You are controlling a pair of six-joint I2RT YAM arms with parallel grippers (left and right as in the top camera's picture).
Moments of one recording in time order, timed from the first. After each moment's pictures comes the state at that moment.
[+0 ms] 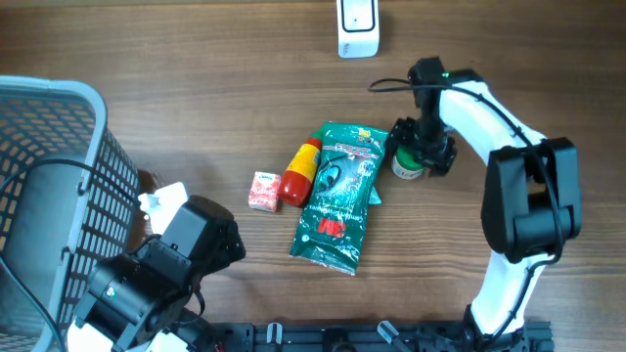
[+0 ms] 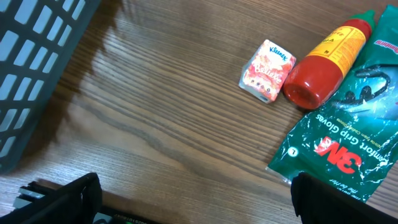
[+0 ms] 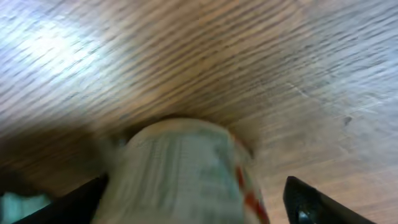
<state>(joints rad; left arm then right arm) -0.57 0.83 1.03 -1.40 -0.32 -0.88 0.20 2.06 1.44 -1.03 -0.08 0.70</state>
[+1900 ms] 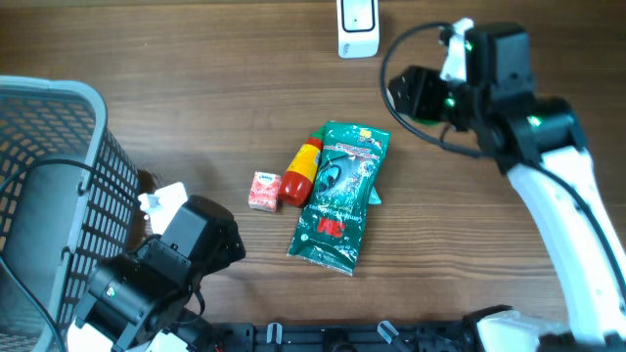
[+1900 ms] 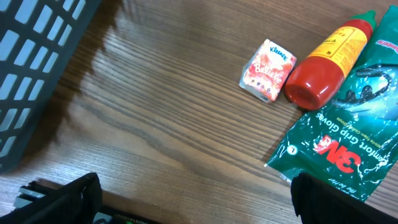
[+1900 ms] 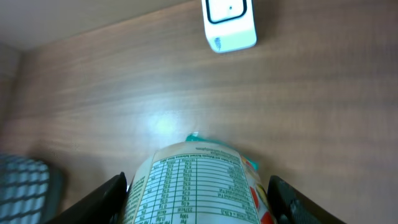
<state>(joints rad) -0.57 0.83 1.03 -1.40 -0.32 -0.88 0.27 1.45 1.48 -0.81 -0.17 0.40</state>
